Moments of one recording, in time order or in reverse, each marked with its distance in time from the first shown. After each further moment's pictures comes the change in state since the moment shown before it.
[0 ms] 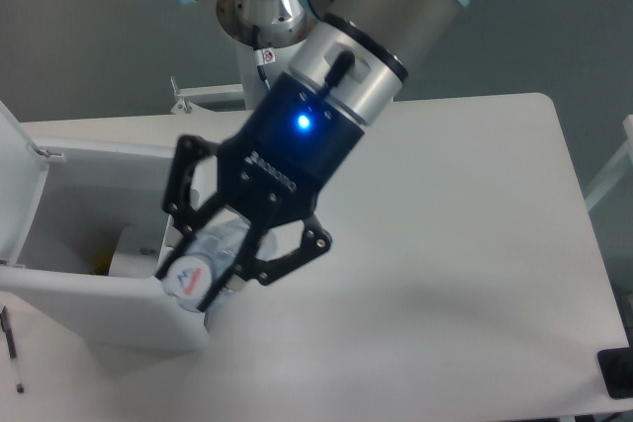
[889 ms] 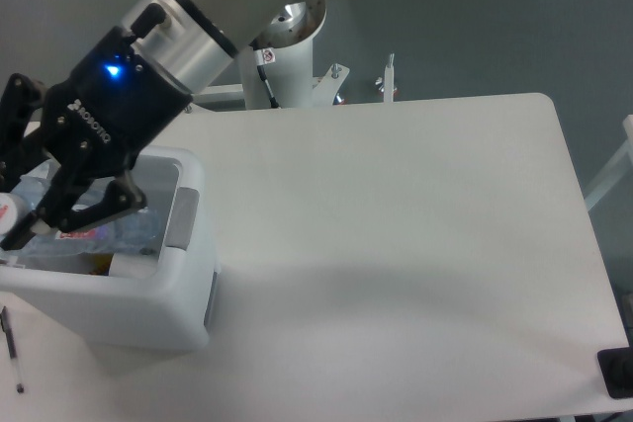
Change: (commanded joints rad) arm -0.128 0.091 -0.216 0.175 0.003 0.034
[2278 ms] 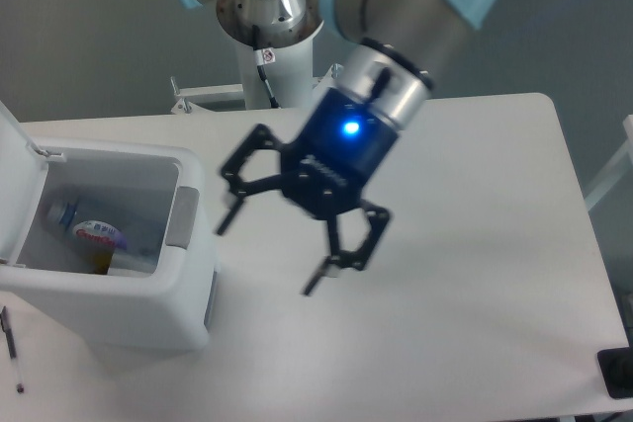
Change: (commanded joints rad) arm 0.401 -0.029 -0.134 -0.006 0.014 0.083
